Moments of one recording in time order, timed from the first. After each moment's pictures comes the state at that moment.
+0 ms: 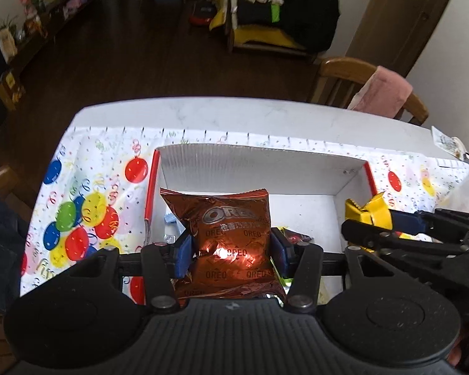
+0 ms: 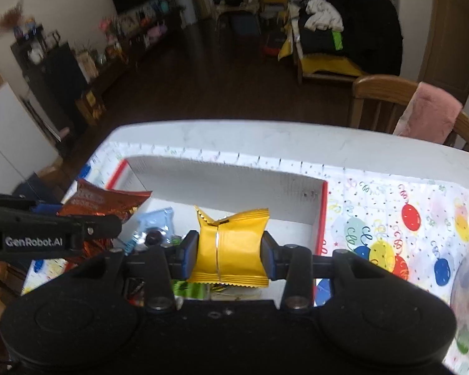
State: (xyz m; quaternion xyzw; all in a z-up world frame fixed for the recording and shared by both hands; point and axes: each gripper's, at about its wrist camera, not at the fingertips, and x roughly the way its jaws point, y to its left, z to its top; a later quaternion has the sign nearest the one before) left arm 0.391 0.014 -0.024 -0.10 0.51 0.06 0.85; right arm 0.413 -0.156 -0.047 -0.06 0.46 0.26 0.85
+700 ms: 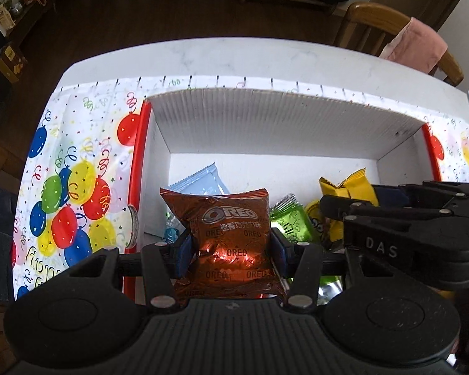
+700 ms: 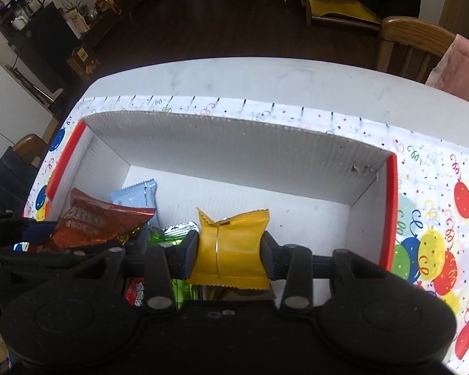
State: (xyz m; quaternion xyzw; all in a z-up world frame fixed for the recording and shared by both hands) left arm 0.428 0.018 -0.090 -0.08 0.59 0.07 0.80; right arm 0.466 -0.118 -0.116 -0.07 0.55 0.25 0.79
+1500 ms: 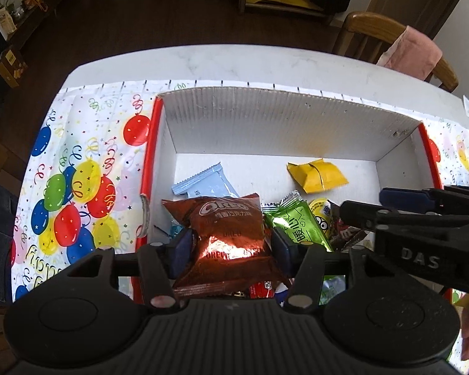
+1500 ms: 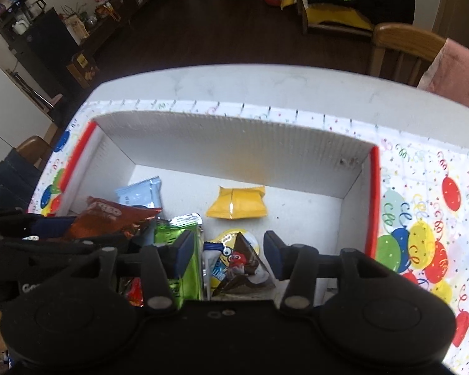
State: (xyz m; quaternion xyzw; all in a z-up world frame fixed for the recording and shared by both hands) left arm 0.413 0.024 -0.083 -0.09 0.57 0.07 0.82; right arm 0.446 -0.128 -0.097 -0.06 0.53 0.25 0.81
